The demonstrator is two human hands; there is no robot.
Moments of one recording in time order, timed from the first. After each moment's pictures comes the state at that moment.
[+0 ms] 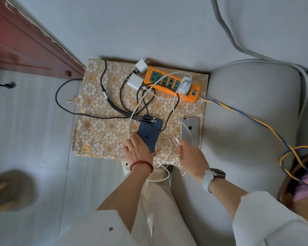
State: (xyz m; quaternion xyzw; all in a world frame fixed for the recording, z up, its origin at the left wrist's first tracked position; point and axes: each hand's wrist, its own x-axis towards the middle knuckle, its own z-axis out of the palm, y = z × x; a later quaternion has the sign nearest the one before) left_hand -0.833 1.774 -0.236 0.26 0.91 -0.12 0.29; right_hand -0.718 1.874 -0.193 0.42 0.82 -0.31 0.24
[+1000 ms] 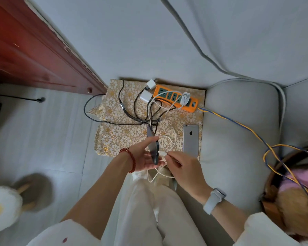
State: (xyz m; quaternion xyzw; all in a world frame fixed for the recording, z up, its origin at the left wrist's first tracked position) left_hand -0.900 1.770 -0.096 -0.23 0.50 0.30 0.78; right_hand -0.736 1.826 -0.070 0.39 0.81 -0.44 -0.04
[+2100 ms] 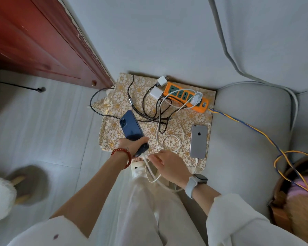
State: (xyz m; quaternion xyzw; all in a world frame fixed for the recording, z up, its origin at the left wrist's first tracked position) left_hand -0.931 1.730 -0.134 -0.18 0.74 0.34 0.56; right_hand -0.792 1.798 -0.106 0.29 0.86 -0.39 0.18
